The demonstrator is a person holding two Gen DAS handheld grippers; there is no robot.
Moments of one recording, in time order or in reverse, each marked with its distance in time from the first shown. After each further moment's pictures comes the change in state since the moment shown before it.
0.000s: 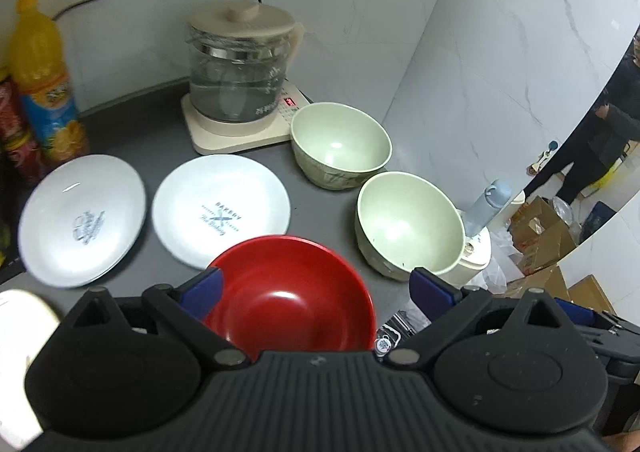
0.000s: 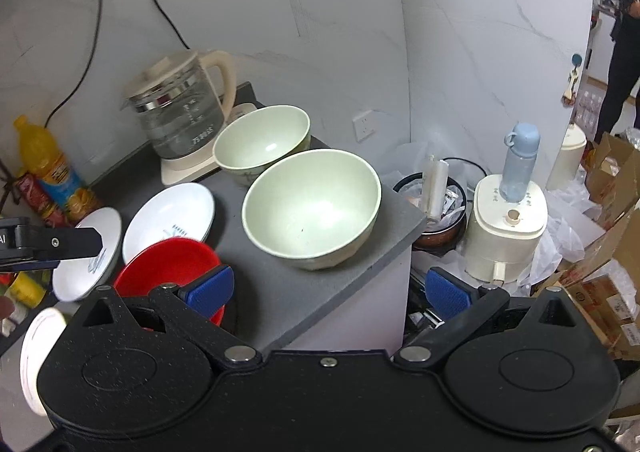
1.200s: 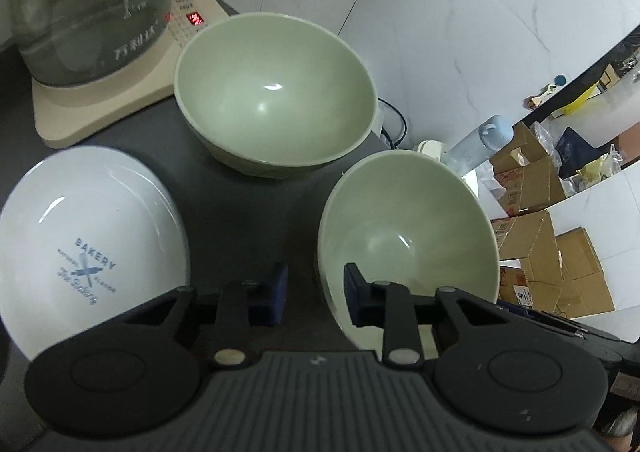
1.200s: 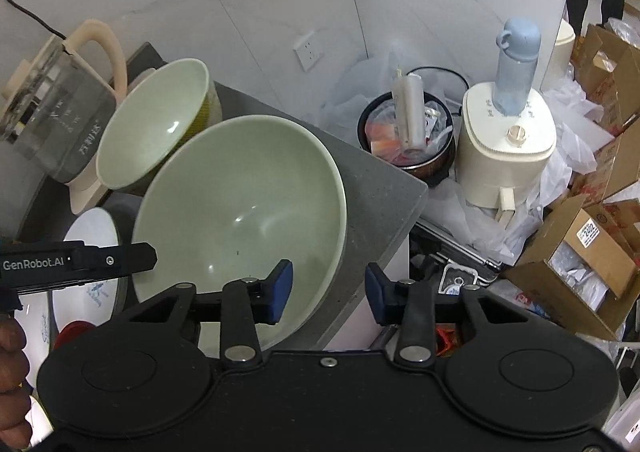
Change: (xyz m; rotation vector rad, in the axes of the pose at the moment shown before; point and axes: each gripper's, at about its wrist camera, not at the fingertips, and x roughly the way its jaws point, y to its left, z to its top) left arm 0.201 -0.027 0.068 0.073 0.324 -0.141; right arm 0.148 -0.034 0.037 0.244 0.247 -0.072
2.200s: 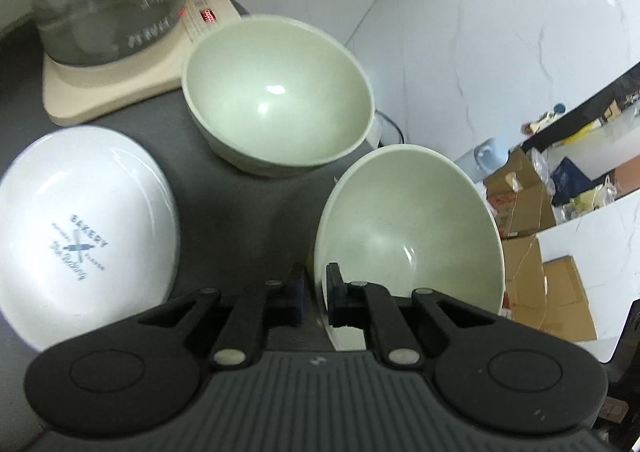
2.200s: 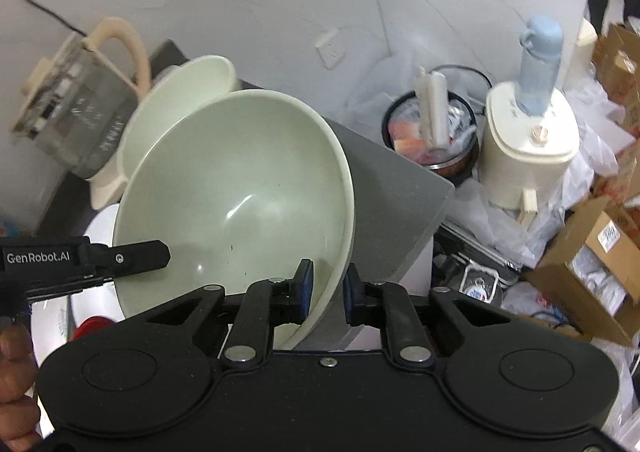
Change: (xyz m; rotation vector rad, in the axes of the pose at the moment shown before) left arm -0.022 -0.004 -0.010 -0.096 -0.055 -0.018; right arm -0.008 0.005 0.003 -0.036 -0.006 0.081
